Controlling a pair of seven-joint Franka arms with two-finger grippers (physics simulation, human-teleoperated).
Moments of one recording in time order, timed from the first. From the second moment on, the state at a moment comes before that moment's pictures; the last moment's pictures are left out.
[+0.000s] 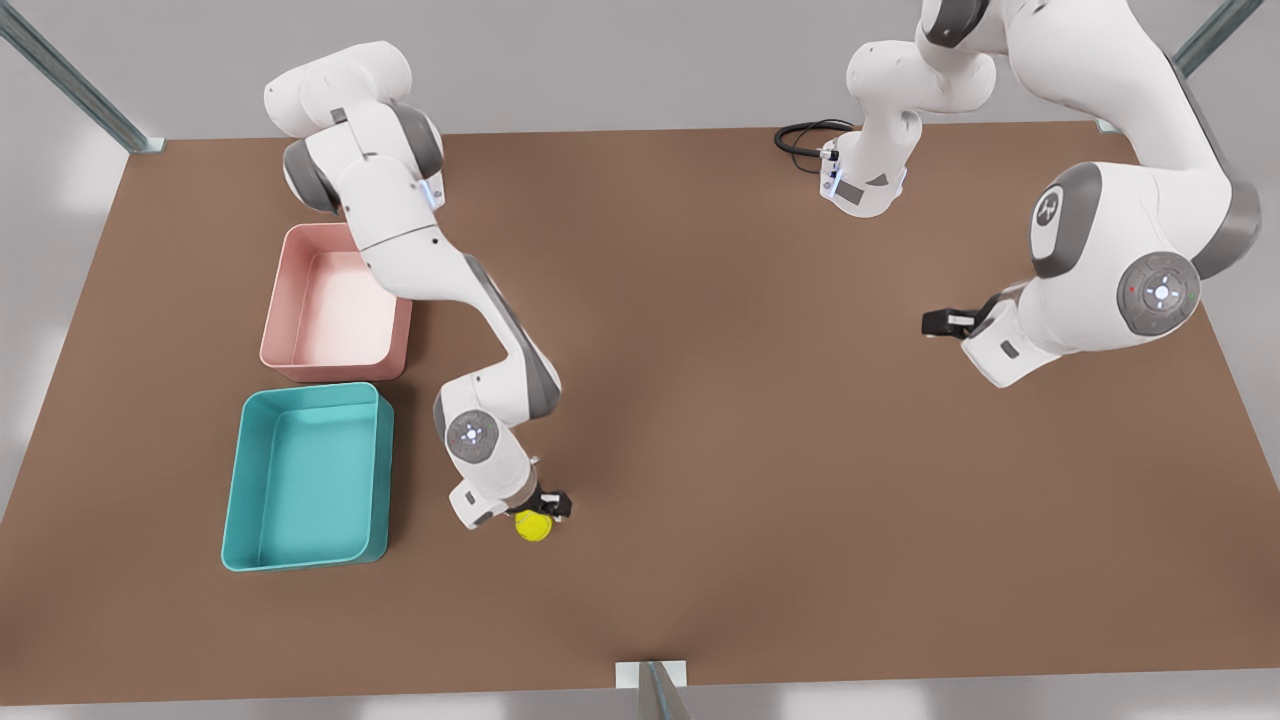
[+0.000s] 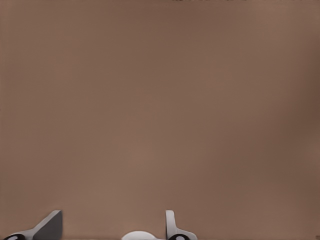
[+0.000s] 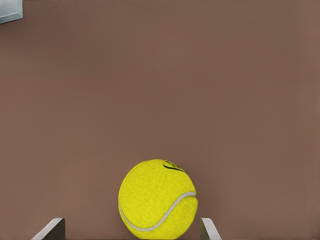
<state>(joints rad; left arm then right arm) -0.17 0.30 0.04 -1.27 -0.05 1.24 -0.04 0.48 0.91 -0.08 -1.26 0.12 2.35 0.54</state>
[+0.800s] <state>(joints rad) -0.17 0.32 0.04 -1.28 -0.05 1.26 -0.12 0.47 1.04 -0.07 -1.17 0.12 2.40 0.59</state>
